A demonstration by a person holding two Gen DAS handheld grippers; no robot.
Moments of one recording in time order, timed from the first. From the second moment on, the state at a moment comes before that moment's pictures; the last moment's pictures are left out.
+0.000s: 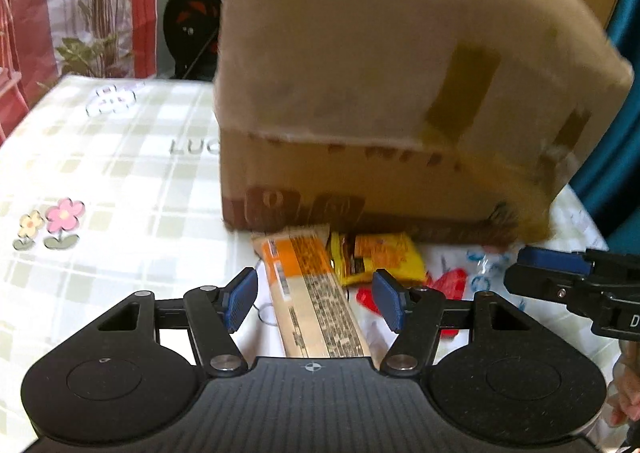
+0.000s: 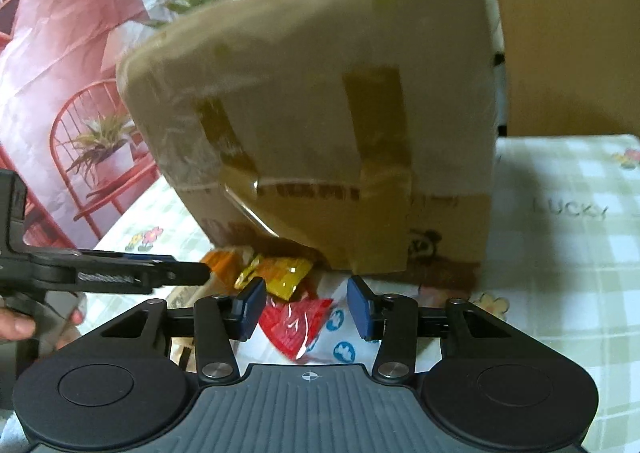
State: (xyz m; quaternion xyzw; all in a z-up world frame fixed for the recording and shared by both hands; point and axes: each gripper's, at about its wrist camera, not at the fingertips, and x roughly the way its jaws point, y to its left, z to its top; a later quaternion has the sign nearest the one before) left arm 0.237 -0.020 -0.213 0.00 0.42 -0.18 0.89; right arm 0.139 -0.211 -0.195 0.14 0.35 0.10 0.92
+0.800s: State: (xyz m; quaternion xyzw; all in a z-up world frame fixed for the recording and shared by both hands) left arm 0.222 0.050 -0.223 -0.02 0.43 -0.14 0.89; right arm 0.184 -0.138 -0.228 -0.08 0.43 0.18 0.88
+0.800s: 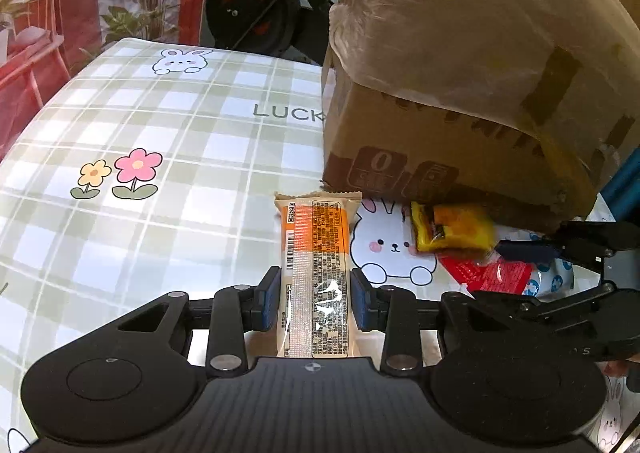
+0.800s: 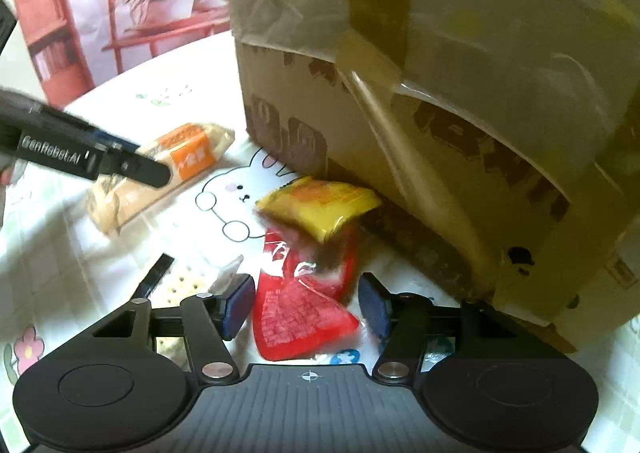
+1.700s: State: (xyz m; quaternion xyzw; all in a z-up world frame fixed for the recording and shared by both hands) left arm 0.192 0.039 -0.234 0.01 0.41 -0.13 0.90; right arm 0.128 -0.146 -0.244 -0.03 0.37 0.12 0.92
